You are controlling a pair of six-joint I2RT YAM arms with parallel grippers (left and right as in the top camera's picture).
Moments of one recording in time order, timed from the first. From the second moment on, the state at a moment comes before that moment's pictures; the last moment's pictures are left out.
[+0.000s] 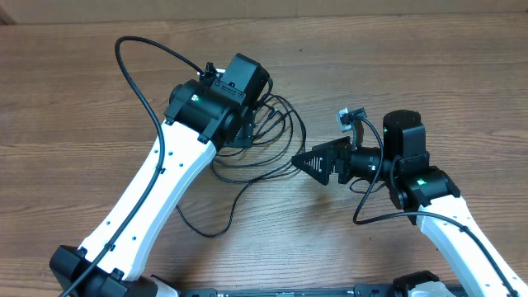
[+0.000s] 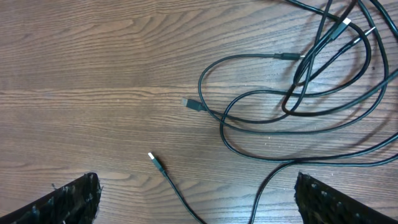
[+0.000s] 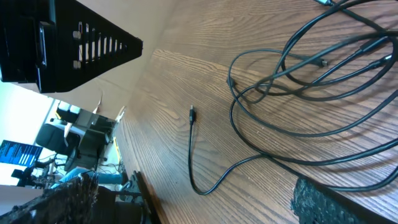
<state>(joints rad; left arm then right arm) -0.53 1.63 1.70 -1.38 -0.43 -0.46 0.24 1.20 0.74 -0.19 -0.91 0.36</state>
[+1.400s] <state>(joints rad) -0.42 1.63 1.70 -1.31 -0.27 -0.60 0.26 1.48 0.74 0.00 -0.71 0.63</state>
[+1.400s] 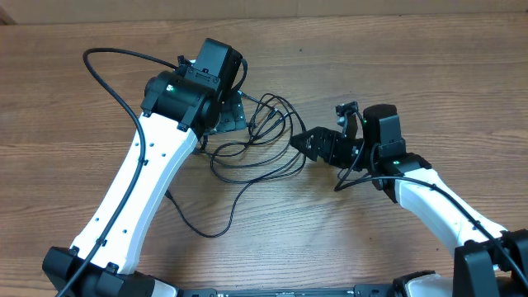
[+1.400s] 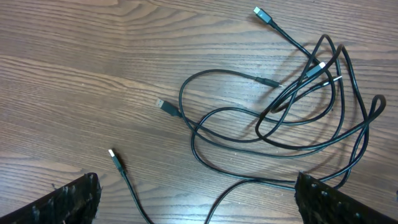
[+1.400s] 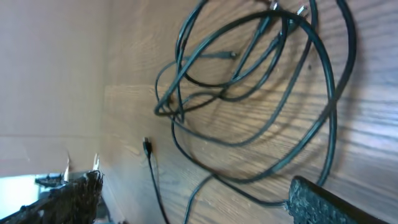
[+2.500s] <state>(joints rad) -0.42 1.63 1.70 -1.31 -0.26 -0.60 0.46 1.67 0.74 0.09 -0.29 1.05</state>
